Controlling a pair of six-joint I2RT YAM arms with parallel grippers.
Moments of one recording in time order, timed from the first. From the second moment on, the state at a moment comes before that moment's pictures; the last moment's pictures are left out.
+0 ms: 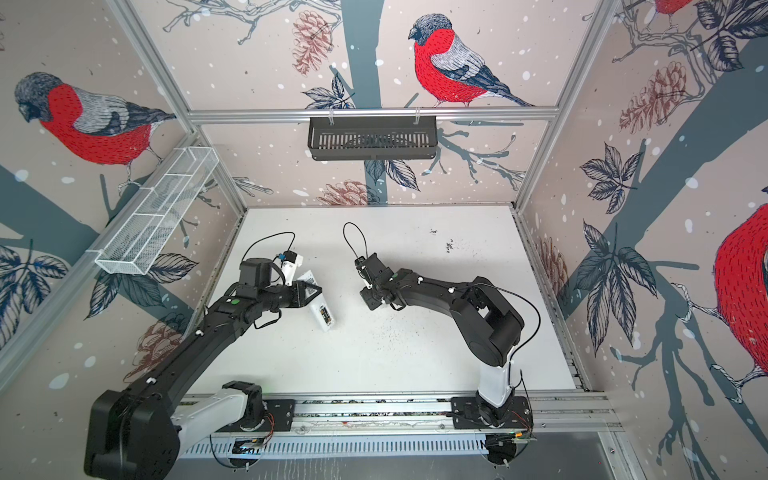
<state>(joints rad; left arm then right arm) -0.19 1.09 0.68 -0.34 0.61 -0.31 0.87 1.82 1.19 -0.35 0.08 0.12</state>
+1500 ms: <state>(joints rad) -0.09 1.19 0.54 0.27 1.16 -0.81 1.20 1.46 0.88 0.27 0.27 0.13</state>
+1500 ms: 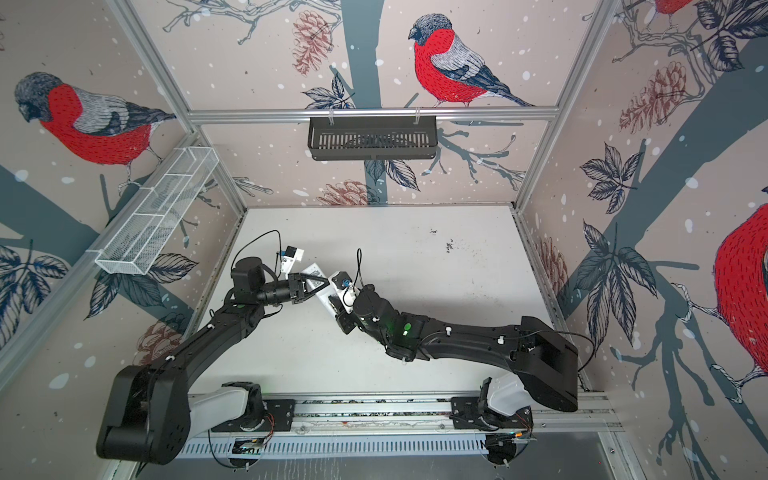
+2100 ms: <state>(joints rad) -0.09 1.19 0.54 0.27 1.15 -0.80 1.22 1.51 0.89 0.31 0.30 0.13</state>
